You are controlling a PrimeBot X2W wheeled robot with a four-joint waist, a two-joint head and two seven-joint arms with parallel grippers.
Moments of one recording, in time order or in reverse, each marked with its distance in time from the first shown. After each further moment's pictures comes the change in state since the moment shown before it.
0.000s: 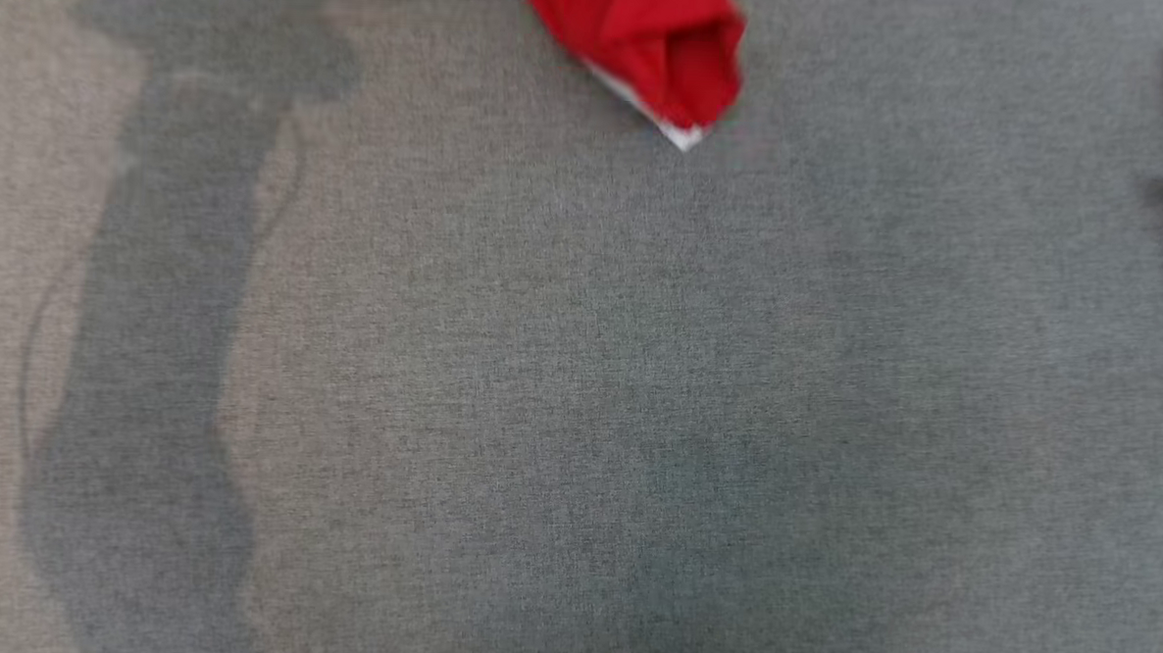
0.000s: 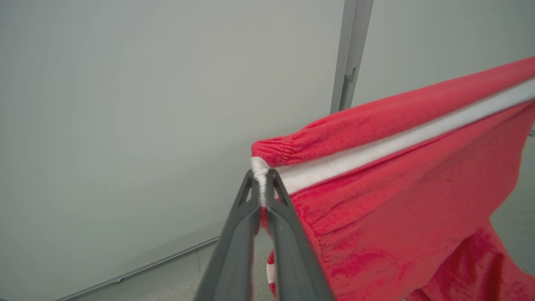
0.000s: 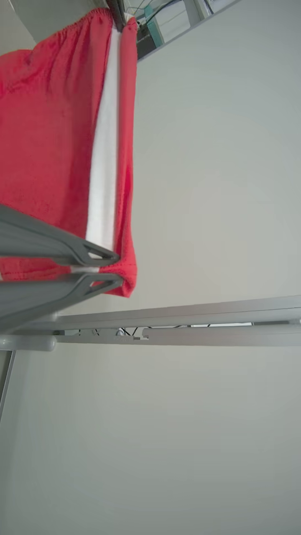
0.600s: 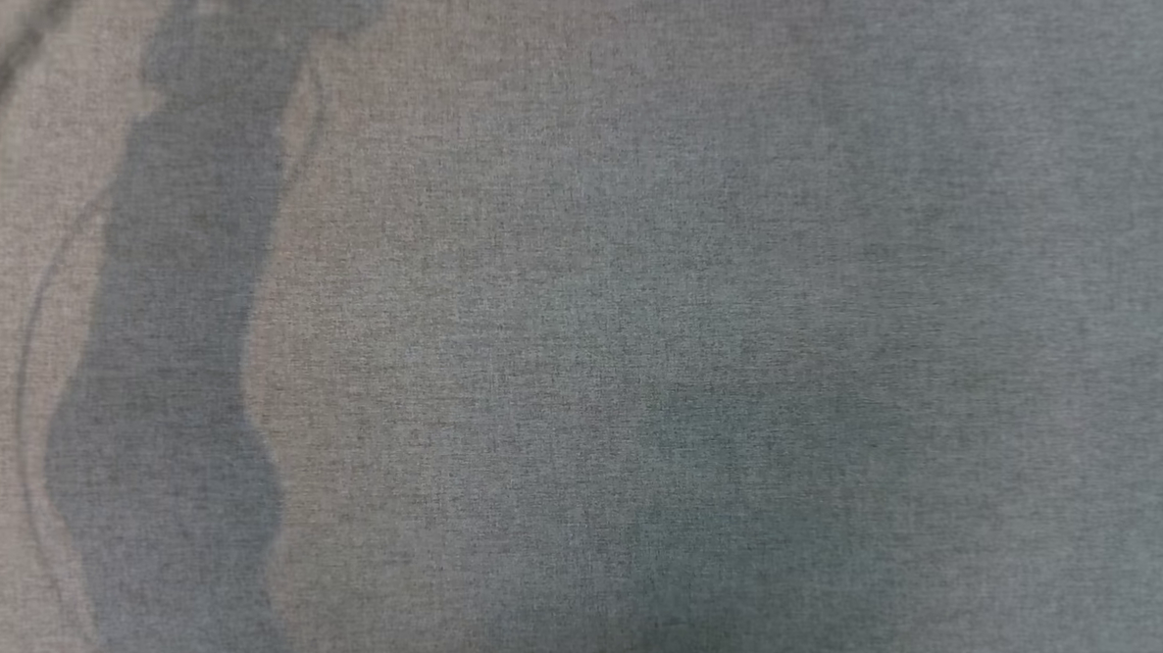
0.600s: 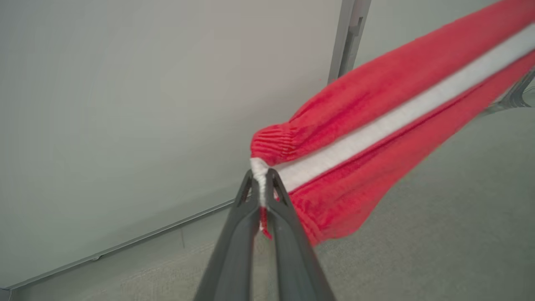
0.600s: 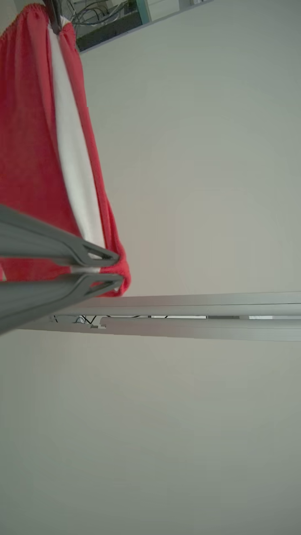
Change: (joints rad) left arm -0.106 -0.063 -0.184 0.229 -0.086 -0.002 -0.125; right arm -0.158 -0.018 0.133 0.151 0.003 0.001 -0.255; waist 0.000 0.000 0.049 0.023
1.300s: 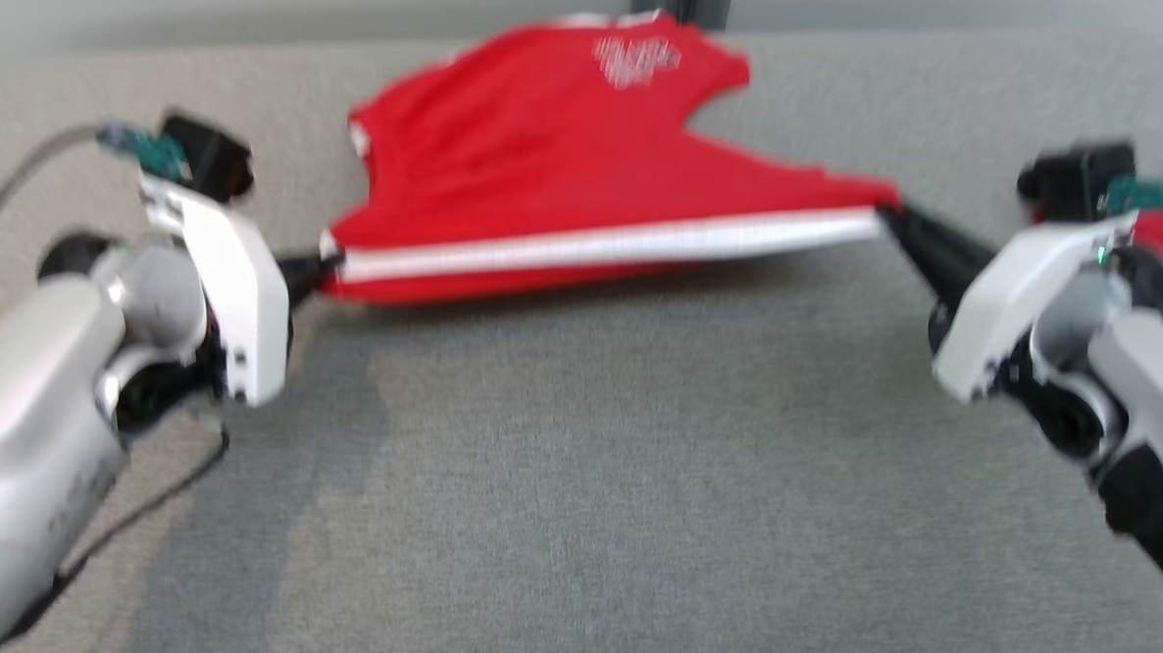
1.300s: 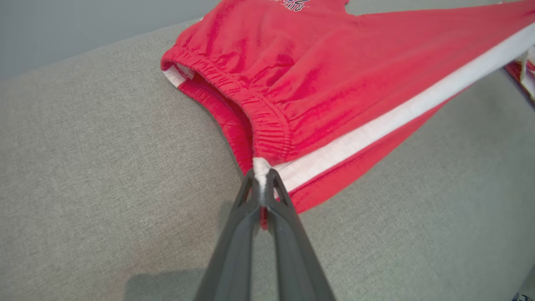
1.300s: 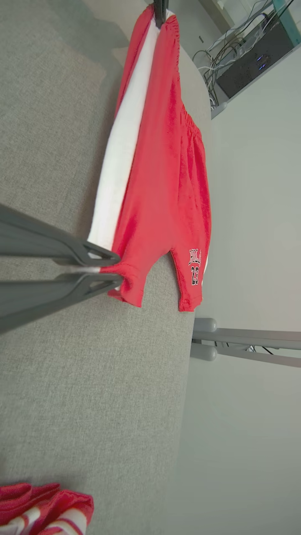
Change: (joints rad) left arm 0.616 0.188 -0.299 -0.243 -0.403 0.000 0.125; right arm 0.634 -0.172 0.380 -0.191 0.289 -0.002 0.216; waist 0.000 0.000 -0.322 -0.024
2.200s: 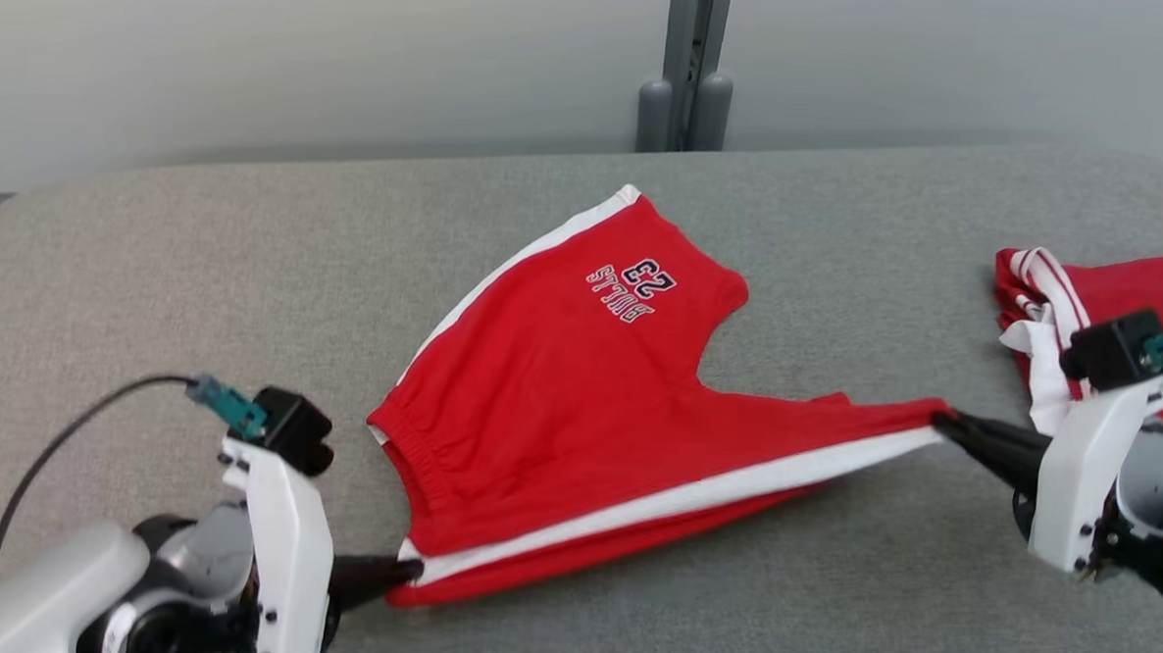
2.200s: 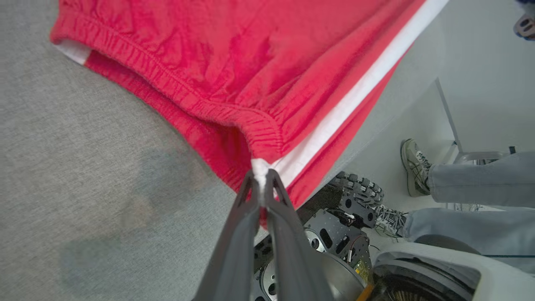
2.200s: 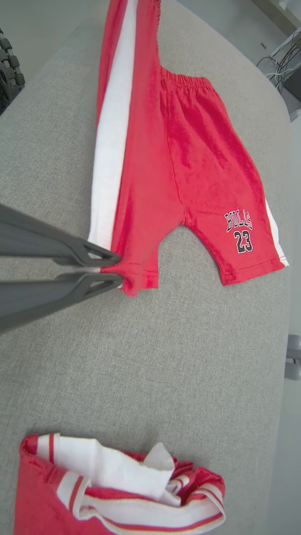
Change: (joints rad) left arm 0.445 0.234 -0.030 -0.643 -0.308 0.215 0.240; right arm 0.409 -0.242 -0.191 -0.383 0.027 0.000 0.355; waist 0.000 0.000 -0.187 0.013
